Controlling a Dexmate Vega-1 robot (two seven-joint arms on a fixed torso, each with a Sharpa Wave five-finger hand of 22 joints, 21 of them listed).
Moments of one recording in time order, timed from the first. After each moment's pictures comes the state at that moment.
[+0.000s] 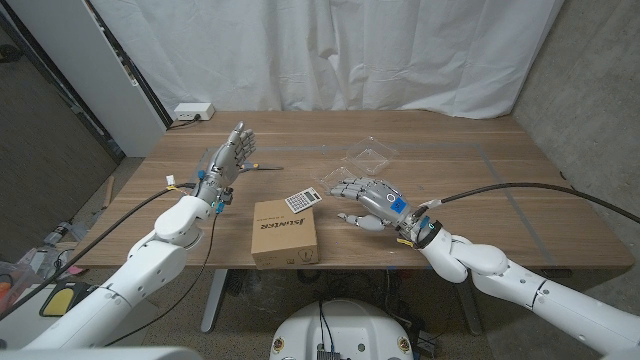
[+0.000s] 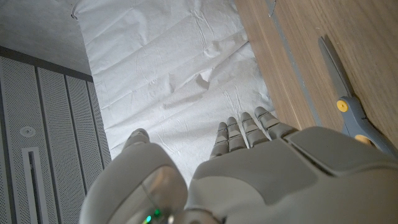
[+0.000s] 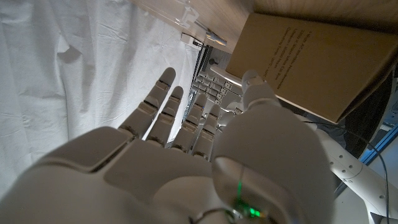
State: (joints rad) left arm 1.17 0.72 0.21 -1.71 -0.65 -0.25 0.09; left_hand 0.42 -0.06 0.15 0.09 0.33 0.08 0.06 0.20 0.19 0.09 0.01 0.21 0.19 0.06 0.01 0.19 0.18 0.01 -0.04 0.29 0.17; right arm -0.92 -0.81 -0.77 -1.66 -1.01 0.29 -0.74; right_hand 0.93 -0.03 0.29 -0.13 0.32 0.47 -0.20 0.20 0.20 0.55 -0.21 0.20 0.18 0.47 -0.05 0.18 0.19 0.51 -0.05 0.44 0.19
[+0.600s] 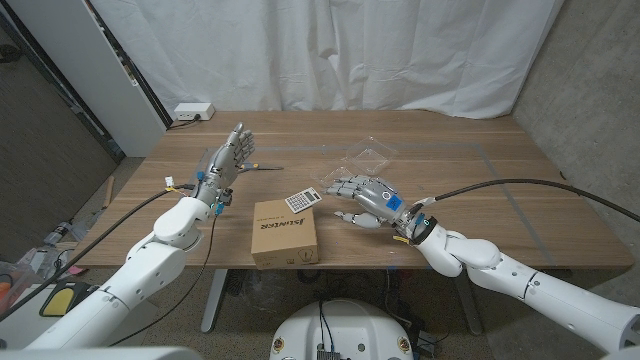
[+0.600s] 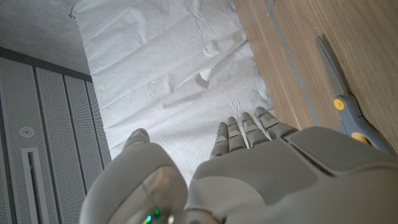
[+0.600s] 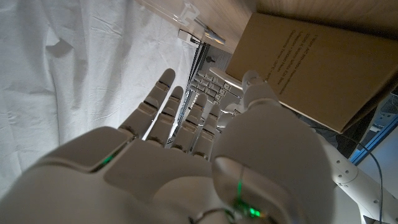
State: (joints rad) left arm 1.19 0.72 0.20 -1.73 -0.65 -0.25 0.10; left_hand 0.42 -0.06 0.14 0.09 0.33 0.08 0.06 0.20 0.19 0.09 0.01 0.21 0.19 0.06 0.01 0.19 0.18 0.01 -0.04 0.29 0.17; right arm -0.89 -0.81 -0.79 -1.63 -1.04 0.30 -0.77; right_hand 0.94 -0.02 0.29 -0.13 0.32 0.48 -0.20 0.20 0.20 0.55 -0.21 0.20 0.18 0.47 -0.04 0.18 0.19 0.50 -0.05 0.44 0.19
